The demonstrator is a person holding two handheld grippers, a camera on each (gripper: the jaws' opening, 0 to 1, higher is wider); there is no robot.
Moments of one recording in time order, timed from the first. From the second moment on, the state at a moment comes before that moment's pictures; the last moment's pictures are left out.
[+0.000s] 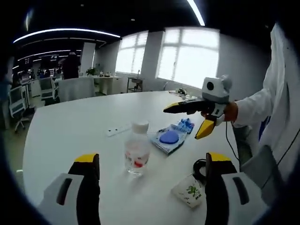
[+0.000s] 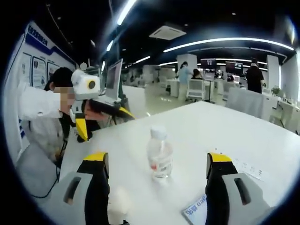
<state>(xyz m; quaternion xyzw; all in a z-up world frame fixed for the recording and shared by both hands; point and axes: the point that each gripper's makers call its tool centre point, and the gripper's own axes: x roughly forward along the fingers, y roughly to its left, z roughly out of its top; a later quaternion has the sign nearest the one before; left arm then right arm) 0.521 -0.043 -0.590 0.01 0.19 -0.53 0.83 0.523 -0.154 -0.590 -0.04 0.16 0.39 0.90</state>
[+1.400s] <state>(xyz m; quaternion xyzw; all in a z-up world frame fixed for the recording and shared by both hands) 0.404 -0.001 -0.580 -0.05 0.22 -0.47 0.86 0.456 -0.141 -0.663 -0.04 0.27 0.47 0.84</state>
